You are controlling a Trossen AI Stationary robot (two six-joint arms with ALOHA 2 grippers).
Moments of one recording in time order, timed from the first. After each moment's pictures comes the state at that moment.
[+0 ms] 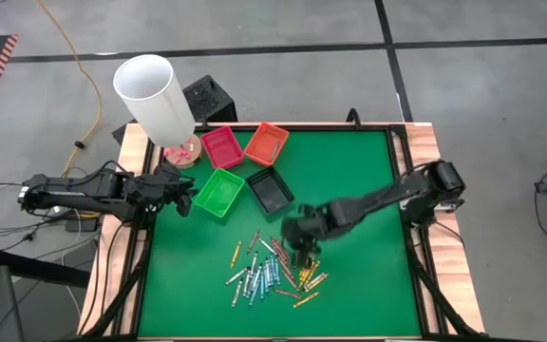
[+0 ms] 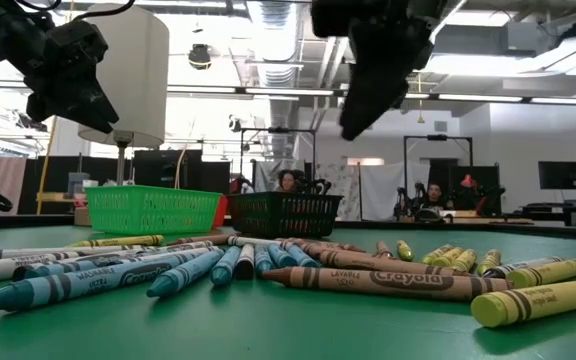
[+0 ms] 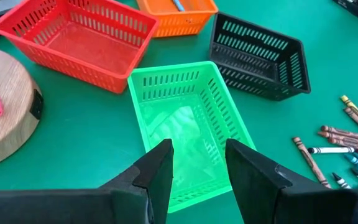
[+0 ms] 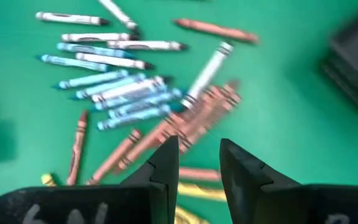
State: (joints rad) left arm -0.02 0.50 0.52 -0.68 -0.43 -0.67; right arm 0.29 1.71 1.32 -0.58 0.12 0.41
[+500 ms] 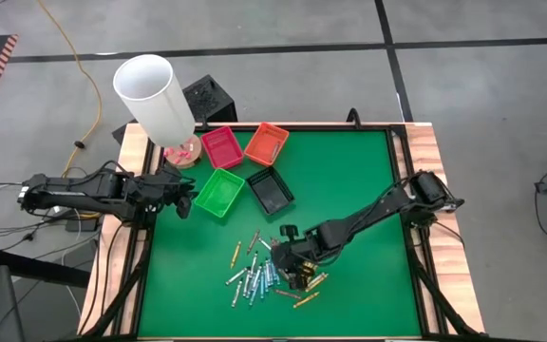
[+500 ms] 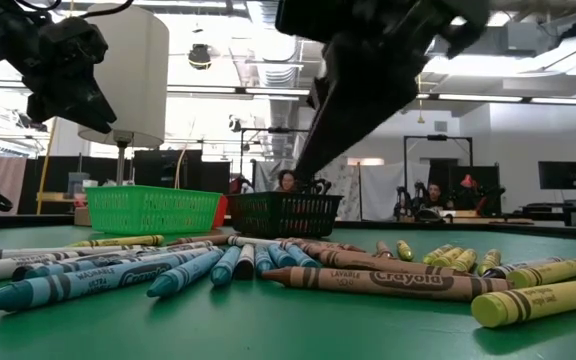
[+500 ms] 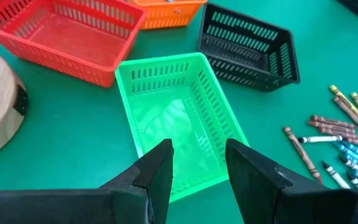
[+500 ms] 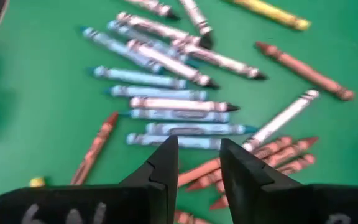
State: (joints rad) left arm -0.02 0.50 0.52 -0.68 -0.38 -0.66; right arm 0.38 1.85 1.32 -0.37 0.10 0.16
